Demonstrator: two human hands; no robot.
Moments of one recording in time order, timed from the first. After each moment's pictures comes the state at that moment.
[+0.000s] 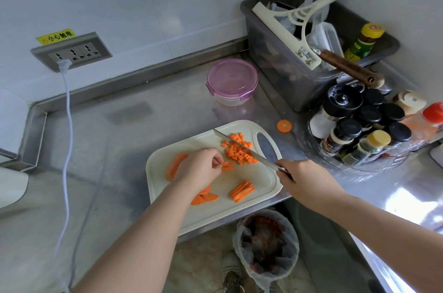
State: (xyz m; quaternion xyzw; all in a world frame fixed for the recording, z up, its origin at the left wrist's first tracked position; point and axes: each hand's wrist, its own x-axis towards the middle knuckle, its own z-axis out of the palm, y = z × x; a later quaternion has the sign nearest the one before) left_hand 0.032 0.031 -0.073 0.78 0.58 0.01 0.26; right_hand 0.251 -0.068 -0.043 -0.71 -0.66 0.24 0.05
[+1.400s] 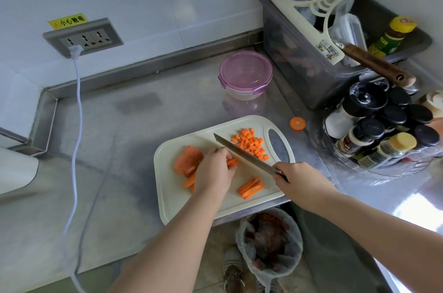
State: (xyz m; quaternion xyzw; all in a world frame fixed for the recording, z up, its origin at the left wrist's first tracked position) left_hand 0.048 0.009 -0.096 0.72 0.65 0.08 0.24; right_hand 0.229 -0.053 -0.062 -0.70 -0.65 0.30 -0.01
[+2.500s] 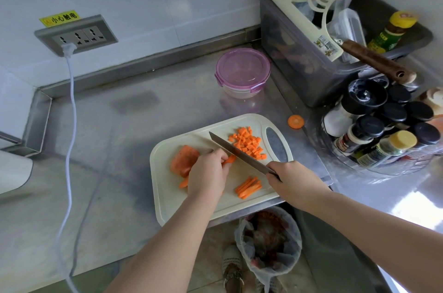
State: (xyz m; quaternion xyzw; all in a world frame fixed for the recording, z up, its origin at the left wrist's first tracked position) left_hand 0.044 0.005 -0.095 0.72 0.65 0.09 0.21; right_hand 0.224 -0.048 -0.068 -0.69 -0.65 0.32 -0.01
